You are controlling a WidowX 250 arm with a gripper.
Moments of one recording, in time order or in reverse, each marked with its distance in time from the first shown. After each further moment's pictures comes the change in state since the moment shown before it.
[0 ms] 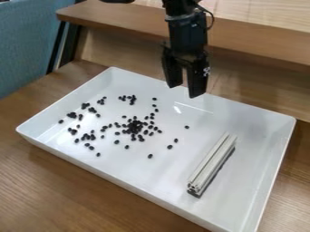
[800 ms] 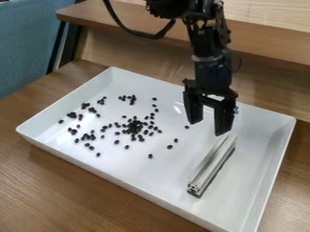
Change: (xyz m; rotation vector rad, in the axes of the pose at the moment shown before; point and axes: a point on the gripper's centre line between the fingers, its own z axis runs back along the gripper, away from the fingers) arm 0.006 -0.049 -0.056 -0.033 0.063 0.074
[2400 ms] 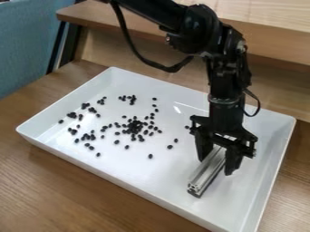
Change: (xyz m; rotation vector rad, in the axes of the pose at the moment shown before) arm -0.018 -0.034 -0.044 0.059 0.044 0.172
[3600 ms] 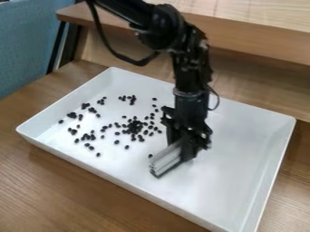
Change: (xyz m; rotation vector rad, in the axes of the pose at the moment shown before) arm -0.015 0.083 0.000 0.096 0.057 -0.106
